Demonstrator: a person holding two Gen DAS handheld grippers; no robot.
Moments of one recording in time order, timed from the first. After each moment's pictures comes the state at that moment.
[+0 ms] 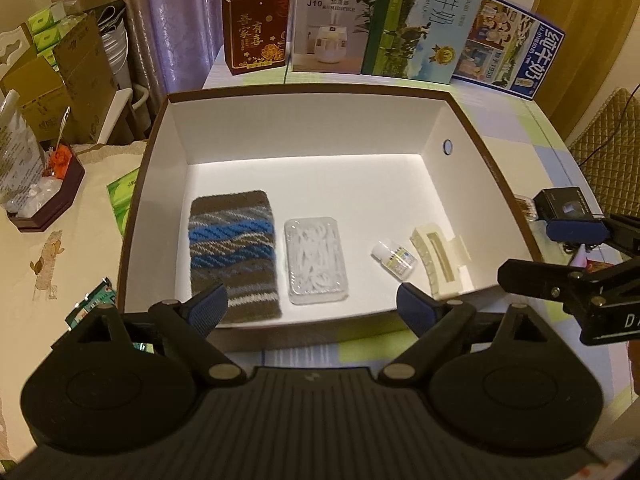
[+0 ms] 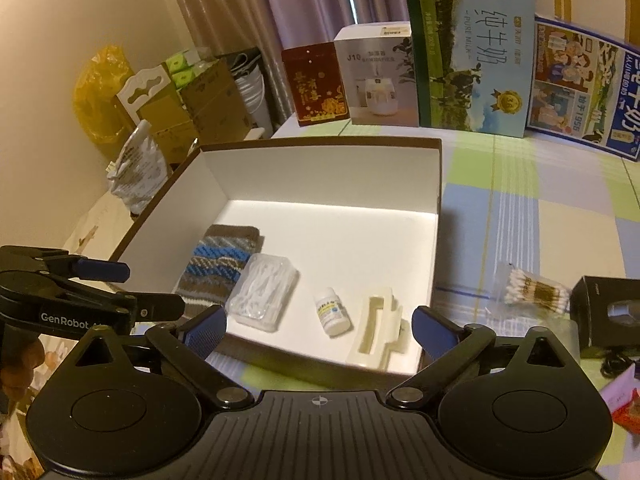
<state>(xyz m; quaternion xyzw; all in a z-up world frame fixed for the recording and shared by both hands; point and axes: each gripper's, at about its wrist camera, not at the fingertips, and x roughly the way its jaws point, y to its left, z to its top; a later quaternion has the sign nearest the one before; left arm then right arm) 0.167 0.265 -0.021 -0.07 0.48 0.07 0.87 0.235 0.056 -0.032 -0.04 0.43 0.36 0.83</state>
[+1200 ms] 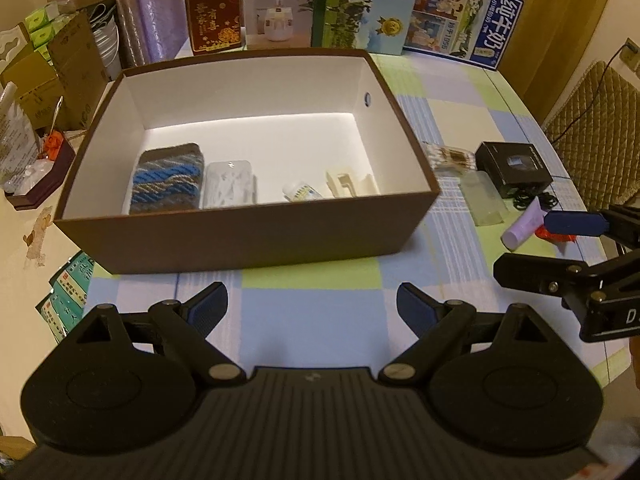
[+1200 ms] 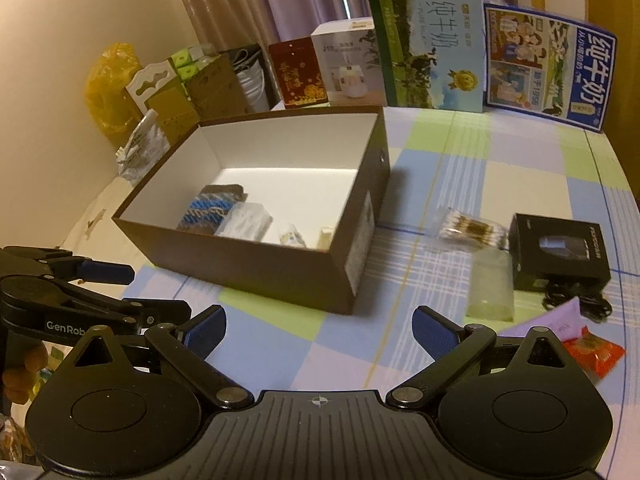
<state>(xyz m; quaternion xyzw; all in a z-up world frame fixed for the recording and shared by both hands) 0.120 0.151 -0.022 -0.07 0.49 0.07 0.87 0.189 -0.057 -0.025 -0.04 0.44 0.37 0.82</state>
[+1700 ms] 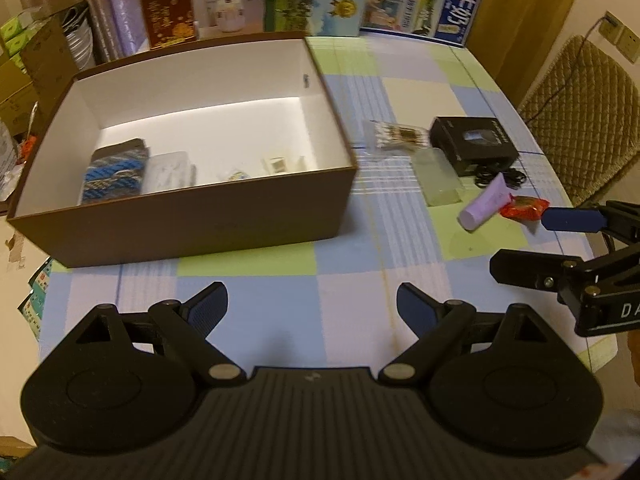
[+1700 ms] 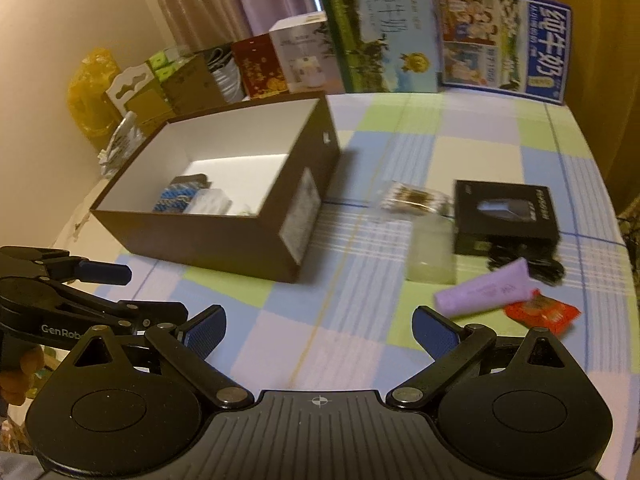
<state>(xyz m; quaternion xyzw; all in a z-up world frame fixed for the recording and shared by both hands) 0.132 0.086 -0.030 -0.05 0.50 0.04 0.86 0.195 -0.125 -0.030 -0.03 0.45 0.34 0.83</state>
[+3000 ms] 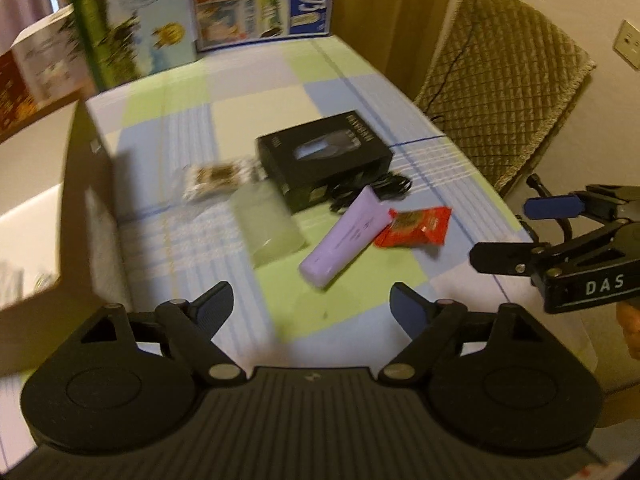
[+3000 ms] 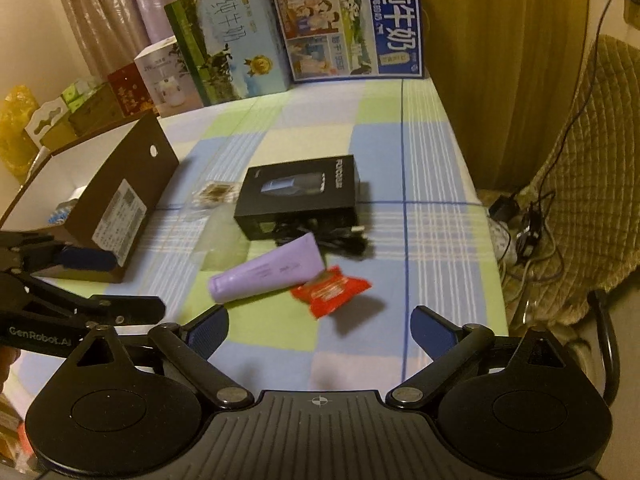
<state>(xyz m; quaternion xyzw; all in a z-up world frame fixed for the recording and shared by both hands) 0.229 -0.067 -0.078 0.02 0.46 -0.09 0.88 0.257 -0.280 -0.070 -0.02 0.44 0.24 0.87</state>
